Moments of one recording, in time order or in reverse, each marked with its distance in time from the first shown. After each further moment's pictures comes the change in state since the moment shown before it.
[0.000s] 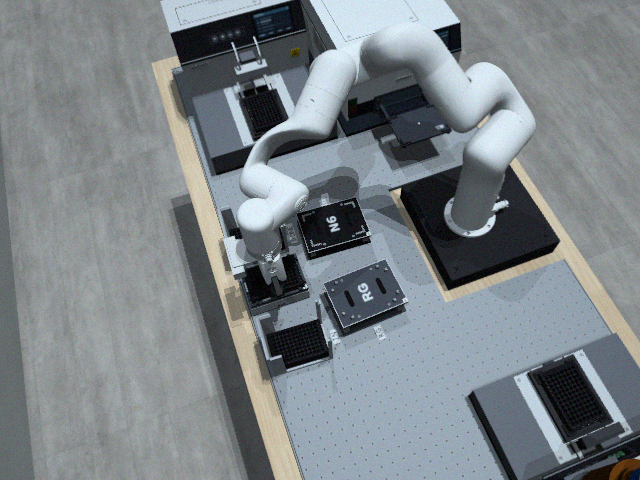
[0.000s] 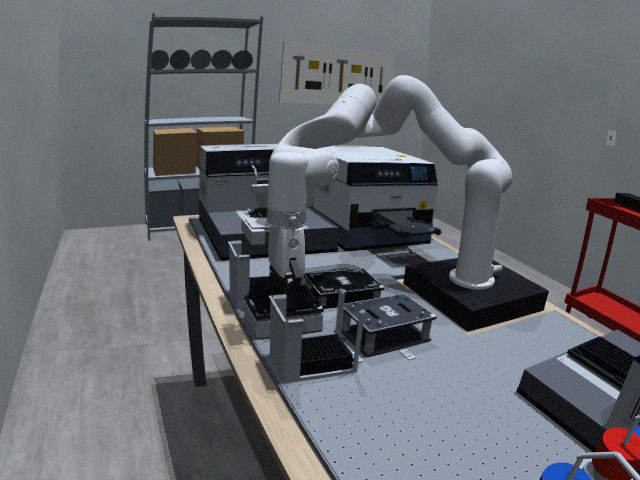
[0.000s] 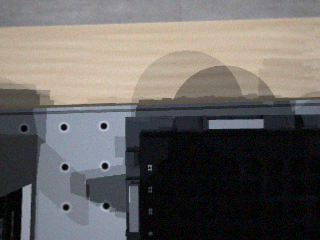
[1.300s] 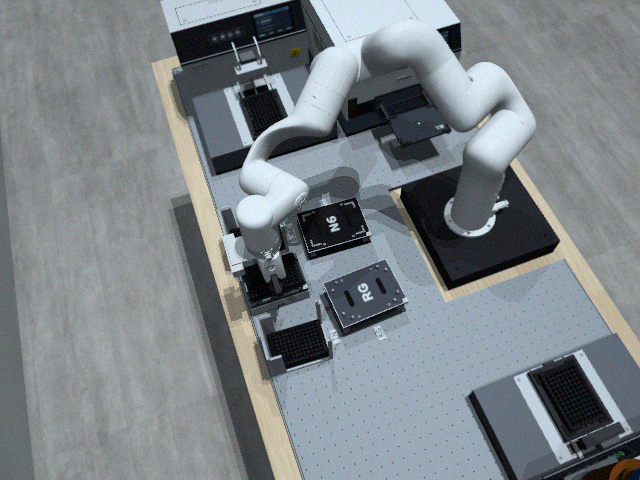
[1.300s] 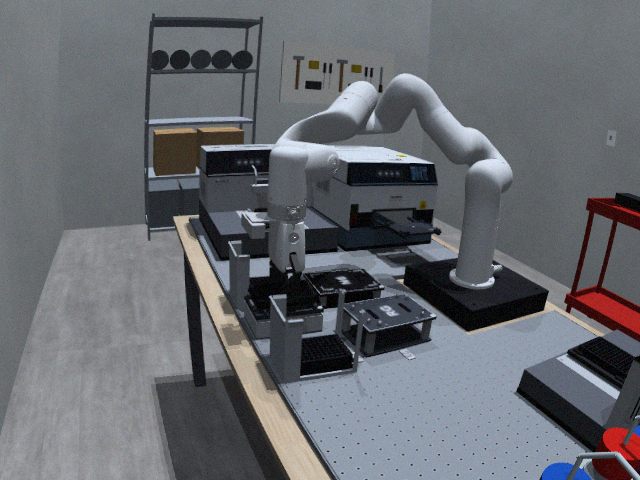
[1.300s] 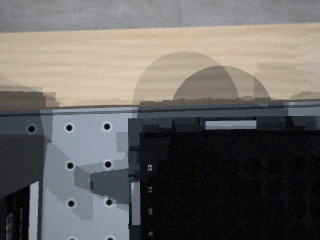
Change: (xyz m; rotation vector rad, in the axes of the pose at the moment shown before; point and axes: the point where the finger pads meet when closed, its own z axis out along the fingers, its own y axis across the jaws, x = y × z) arm 0.000 0.000 -0.011 0.000 0.001 0.000
